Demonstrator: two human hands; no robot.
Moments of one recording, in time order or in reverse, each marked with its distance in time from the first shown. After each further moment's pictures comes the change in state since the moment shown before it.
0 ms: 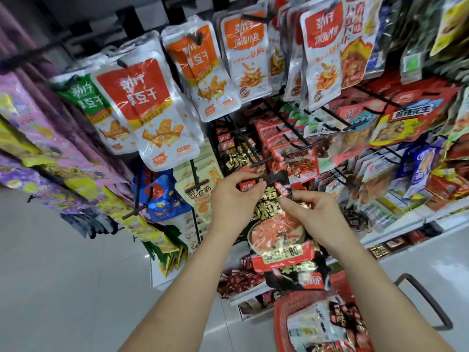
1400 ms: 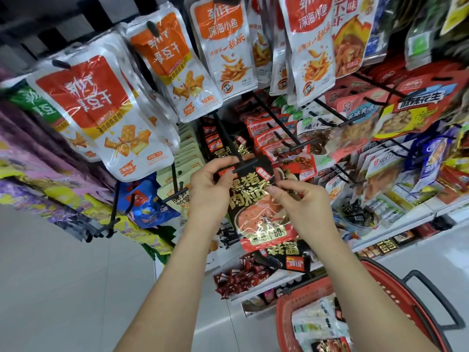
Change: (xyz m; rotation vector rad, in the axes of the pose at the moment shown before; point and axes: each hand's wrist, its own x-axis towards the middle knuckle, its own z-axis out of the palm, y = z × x) left_hand 0.028 -0.003 0.001 -0.224 0.074 0.028; right_hand 0.029 0.010 0.008 0.039 0.156 -0.133
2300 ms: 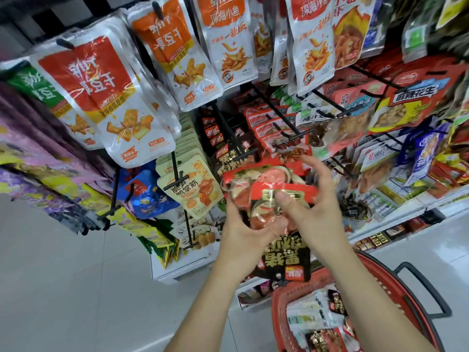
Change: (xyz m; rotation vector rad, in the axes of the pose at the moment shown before) left_hand -0.086 -0.024 0.014 -0.159 -0.261 -0.136; right_hand -0.038 -0.009 -0.008 0.265 0.010 -0.161
